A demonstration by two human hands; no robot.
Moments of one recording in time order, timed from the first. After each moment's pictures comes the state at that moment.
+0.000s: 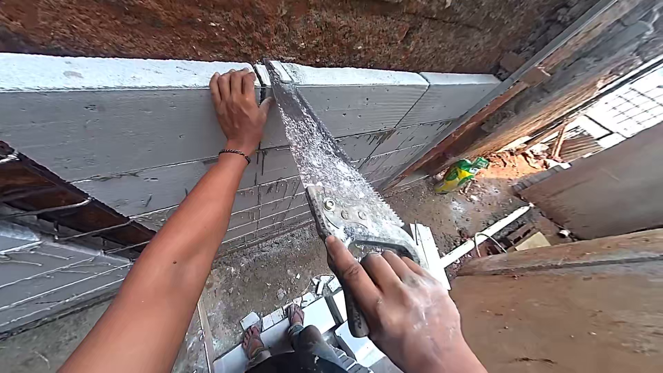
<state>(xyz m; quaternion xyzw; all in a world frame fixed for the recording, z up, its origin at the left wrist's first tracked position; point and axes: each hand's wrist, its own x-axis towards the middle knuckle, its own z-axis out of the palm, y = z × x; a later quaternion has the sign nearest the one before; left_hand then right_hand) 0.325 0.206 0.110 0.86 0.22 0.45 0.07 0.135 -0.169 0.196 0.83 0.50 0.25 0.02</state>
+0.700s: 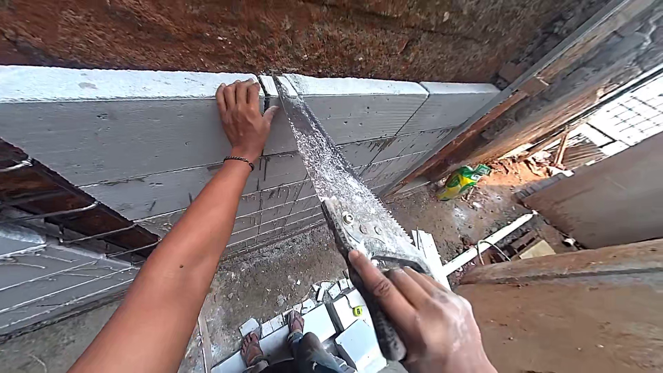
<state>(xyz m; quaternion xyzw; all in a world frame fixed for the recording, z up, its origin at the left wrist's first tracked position) 0.324 0.207 0.114 0.86 0.22 0.45 0.07 0.144 -0.188 0.200 0.84 0.49 0.24 -0.08</state>
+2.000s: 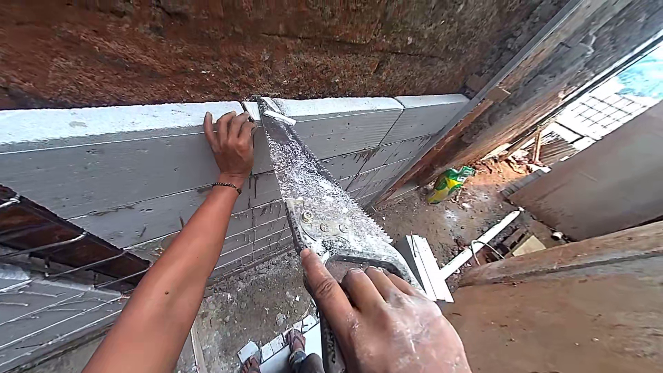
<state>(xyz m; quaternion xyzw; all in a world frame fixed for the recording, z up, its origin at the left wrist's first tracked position) 0.328 0.207 0.091 0.82 0.13 0.56 0.02 0.119 -0.138 0.248 0.84 0.49 0.21 0.03</state>
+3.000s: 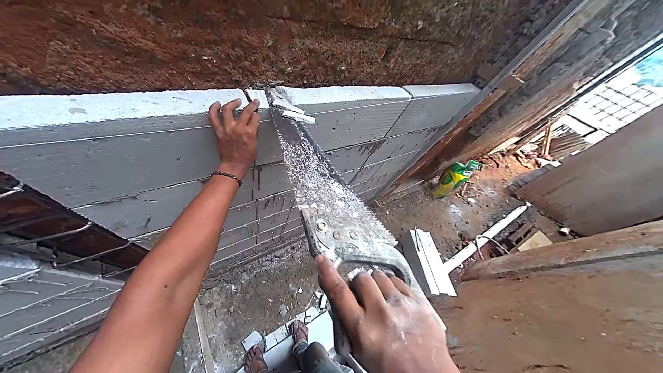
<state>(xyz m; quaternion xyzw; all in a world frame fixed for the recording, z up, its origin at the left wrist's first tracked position) 0.318 0.210 0.104 0.88 0.11 0.46 -0.02 0.125 -0.159 0.196 0.84 0.49 0.24 0.04</state>
